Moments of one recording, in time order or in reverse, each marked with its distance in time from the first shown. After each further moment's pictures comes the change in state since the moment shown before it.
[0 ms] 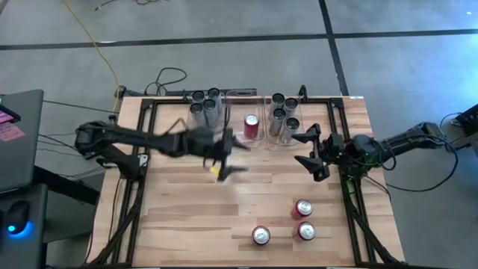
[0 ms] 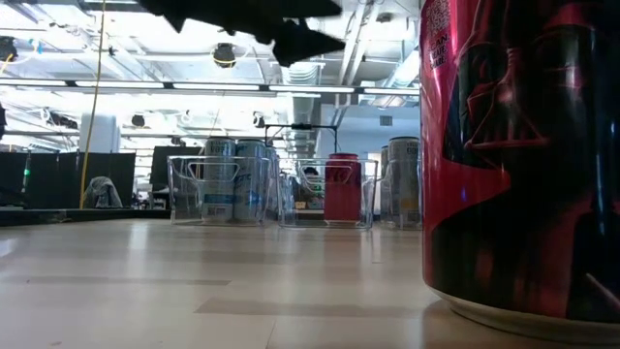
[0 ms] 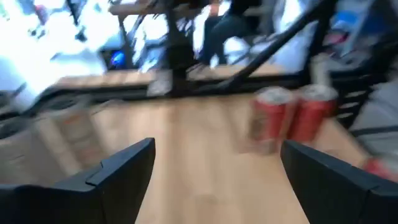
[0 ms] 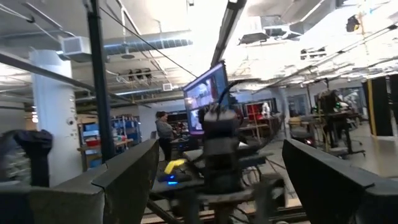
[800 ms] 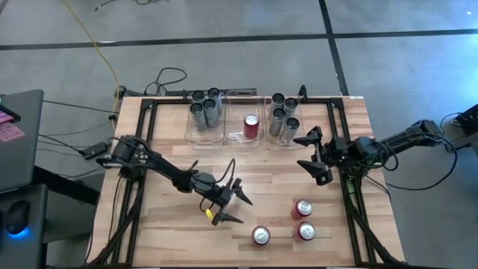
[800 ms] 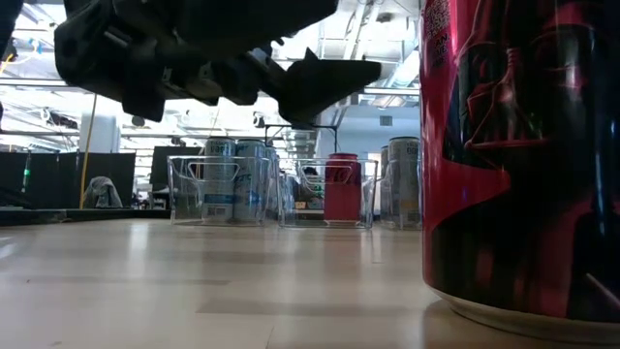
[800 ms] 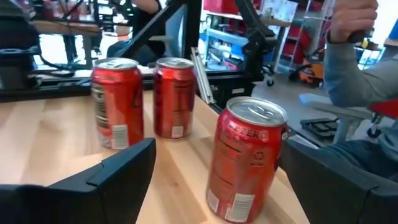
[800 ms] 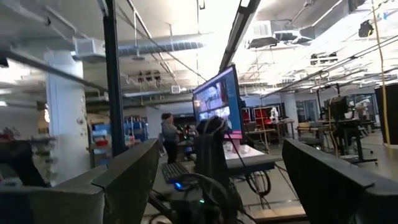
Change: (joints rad) left arm -0.294 0.456 -0.188 0.824 0.109 -0.133; right arm 0.053 0.002 0.000 0.017 0.012 -0.046
